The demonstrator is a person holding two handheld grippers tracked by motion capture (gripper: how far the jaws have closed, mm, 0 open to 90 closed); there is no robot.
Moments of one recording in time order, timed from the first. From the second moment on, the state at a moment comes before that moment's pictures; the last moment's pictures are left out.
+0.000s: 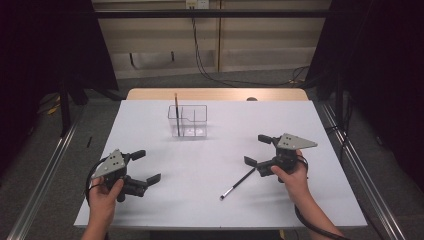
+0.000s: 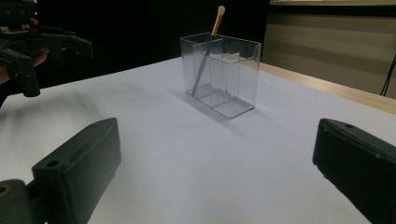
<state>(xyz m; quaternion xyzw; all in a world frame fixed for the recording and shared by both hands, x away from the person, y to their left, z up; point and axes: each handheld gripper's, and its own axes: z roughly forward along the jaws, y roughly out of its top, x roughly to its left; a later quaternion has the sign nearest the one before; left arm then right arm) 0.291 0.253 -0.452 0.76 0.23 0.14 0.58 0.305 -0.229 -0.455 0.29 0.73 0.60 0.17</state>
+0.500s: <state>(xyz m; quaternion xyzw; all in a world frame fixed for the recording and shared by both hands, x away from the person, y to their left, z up) 0.291 0.254 -0.451 0.76 0.23 0.14 0.59 0.312 -0.214 -0.455 0.28 0.75 0.58 0.14</state>
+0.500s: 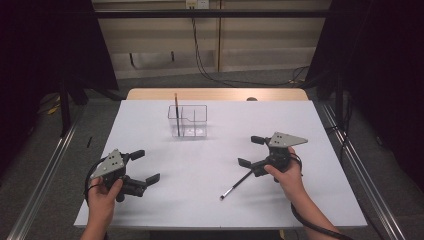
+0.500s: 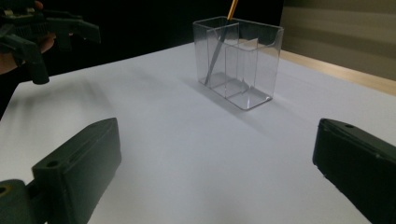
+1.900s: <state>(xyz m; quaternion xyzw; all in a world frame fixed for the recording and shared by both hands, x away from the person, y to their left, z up) 0.292 0.252 -0.453 0.77 0.23 0.13 0.58 0.339 -0.198 -0.441 0.25 0.91 0.33 0.06</state>
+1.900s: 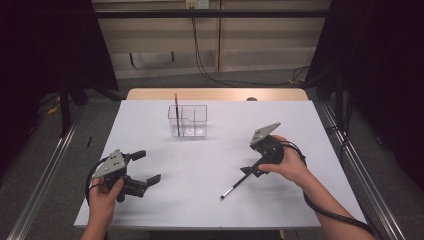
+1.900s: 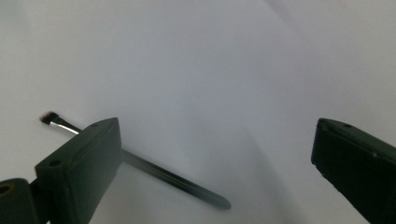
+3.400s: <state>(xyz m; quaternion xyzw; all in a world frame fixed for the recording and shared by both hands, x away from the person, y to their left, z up) 0.294 0.250 -0.453 0.77 0.23 0.13 0.58 0.335 -0.168 -0.463 0.16 0.97 0.18 0.02</state>
